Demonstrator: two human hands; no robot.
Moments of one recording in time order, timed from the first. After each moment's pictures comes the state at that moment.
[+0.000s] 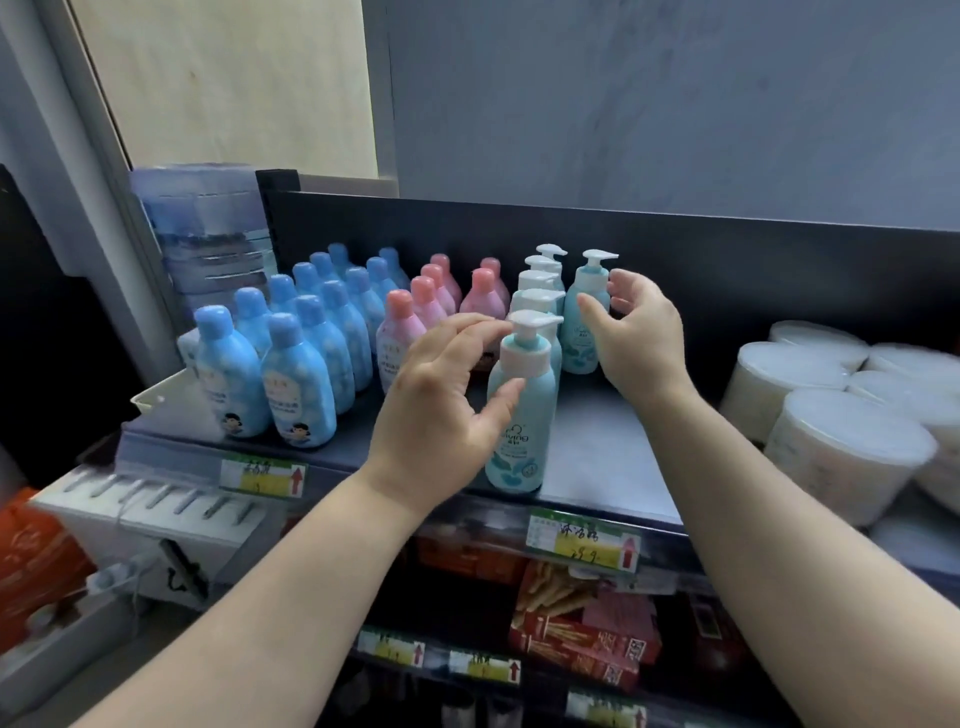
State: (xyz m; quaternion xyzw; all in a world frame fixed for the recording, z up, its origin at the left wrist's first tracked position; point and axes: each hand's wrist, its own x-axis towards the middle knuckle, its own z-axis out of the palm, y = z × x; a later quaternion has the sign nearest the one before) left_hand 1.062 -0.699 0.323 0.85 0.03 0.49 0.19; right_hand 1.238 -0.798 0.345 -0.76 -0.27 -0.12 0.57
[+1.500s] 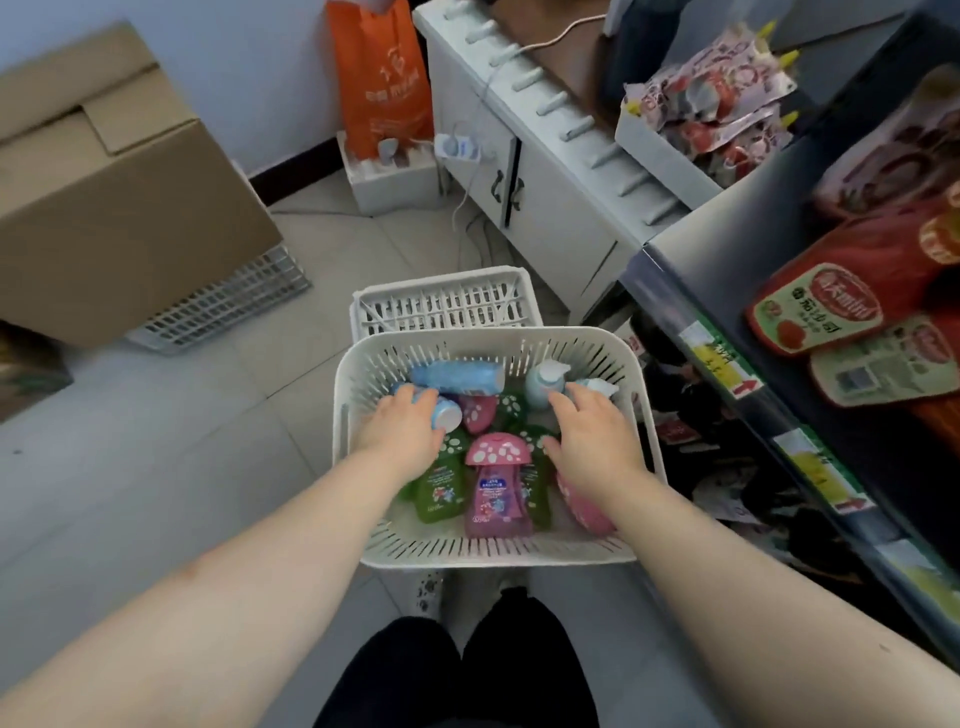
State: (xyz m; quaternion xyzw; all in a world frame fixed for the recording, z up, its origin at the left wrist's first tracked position) left_hand 0.664 -0.525 -0.096 0.74 0.59 -0.15 0.26; right_hand 0.881 -0.579 -0.053 -0.70 -0.67 0.21 -0.09
